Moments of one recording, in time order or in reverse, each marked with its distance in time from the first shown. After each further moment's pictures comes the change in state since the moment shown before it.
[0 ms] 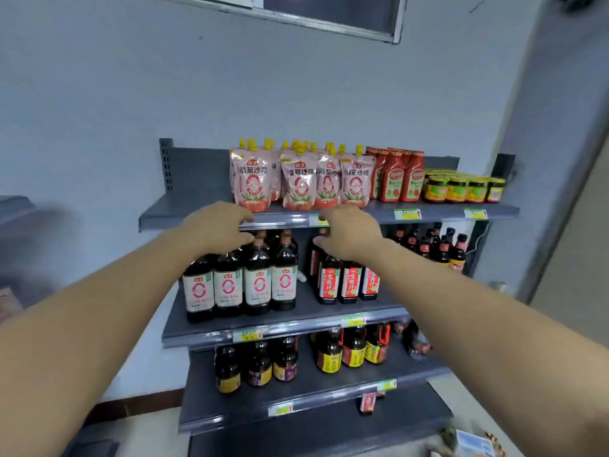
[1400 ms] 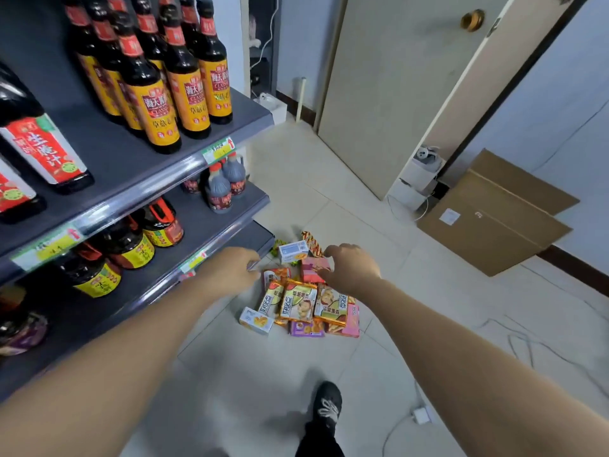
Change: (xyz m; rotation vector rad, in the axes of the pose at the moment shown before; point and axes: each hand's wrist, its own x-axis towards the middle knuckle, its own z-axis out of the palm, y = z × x) left_hand 0.138 0.453 0.454 -0.332 -0.798 0.469; right_hand -0.278 0.431 0.283 0.104 -0.592 0.928
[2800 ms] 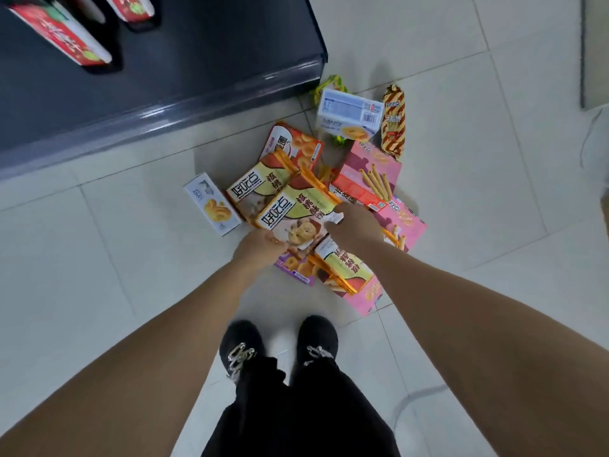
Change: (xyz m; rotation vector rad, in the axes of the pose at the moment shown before) left_hand 0.357 -0.052 0.486 -1.003 -0.142 -0.942; right_hand 0.386 0.175 0.463 0.038 -0.533 -0.105
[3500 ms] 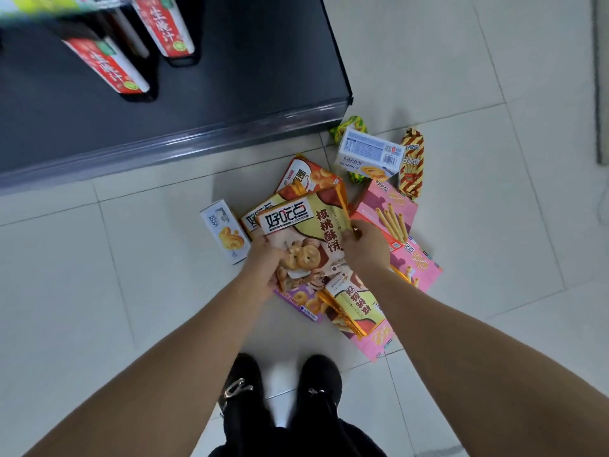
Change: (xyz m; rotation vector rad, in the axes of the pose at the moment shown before) left_hand 0.020 0.015 -0.017 -0.745 0.026 -0.085; right_hand 0.030 -0.023 0.005 0.297 0.212 0.031
